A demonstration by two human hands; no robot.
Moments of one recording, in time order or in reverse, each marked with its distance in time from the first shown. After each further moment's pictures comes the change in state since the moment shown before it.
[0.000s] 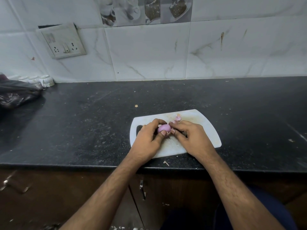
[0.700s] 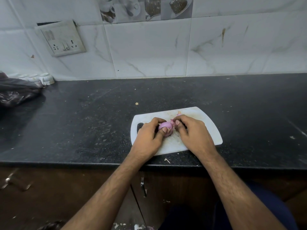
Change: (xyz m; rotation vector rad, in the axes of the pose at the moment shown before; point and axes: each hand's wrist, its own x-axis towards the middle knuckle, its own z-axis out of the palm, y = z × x) left_hand -0.001 -0.001 0.003 0.042 0.039 -0.043; right_hand 0.001 -0.006 0.002 -0.132 0.094 0.072
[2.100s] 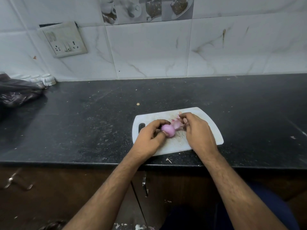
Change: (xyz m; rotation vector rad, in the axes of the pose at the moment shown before) left_hand -0.006 0.005 -0.010 -0.163 -0.082 -0.022; right_hand 0.002 0.001 -0.001 -0.103 0.035 0.057
